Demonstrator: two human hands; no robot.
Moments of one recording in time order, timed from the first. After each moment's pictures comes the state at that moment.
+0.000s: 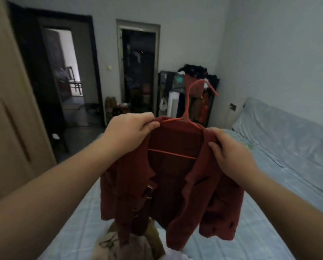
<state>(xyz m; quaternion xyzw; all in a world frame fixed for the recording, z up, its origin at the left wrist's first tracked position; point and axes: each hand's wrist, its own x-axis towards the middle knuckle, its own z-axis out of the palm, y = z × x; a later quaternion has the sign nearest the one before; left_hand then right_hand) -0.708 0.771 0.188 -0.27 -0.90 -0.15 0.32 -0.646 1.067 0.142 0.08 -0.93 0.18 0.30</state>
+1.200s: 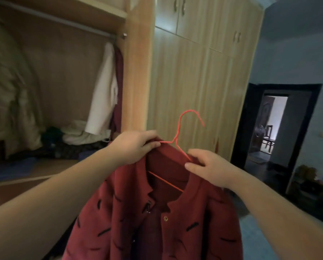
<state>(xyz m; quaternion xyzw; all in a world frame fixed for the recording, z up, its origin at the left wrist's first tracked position) -0.266 0.544 0.255 0.18 -0.92 0.06 0.34 -0.483 0.715 0.244 0.72 -0.63 0.30 -0.05</state>
